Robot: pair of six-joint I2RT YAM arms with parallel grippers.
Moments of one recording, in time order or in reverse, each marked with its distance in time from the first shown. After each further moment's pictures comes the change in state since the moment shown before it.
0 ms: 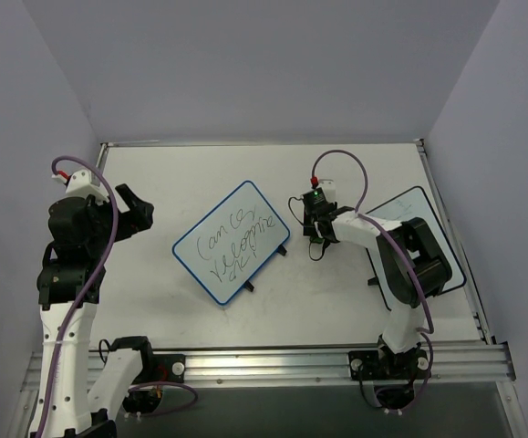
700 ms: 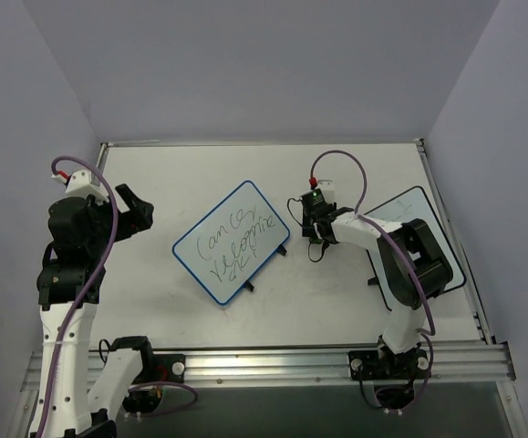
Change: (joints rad) left arm 0.000 -0.002 0.000 0.000 0.000 0.000; right arm 0.013 -0.014 -0.007 -0.009 0.007 0.001
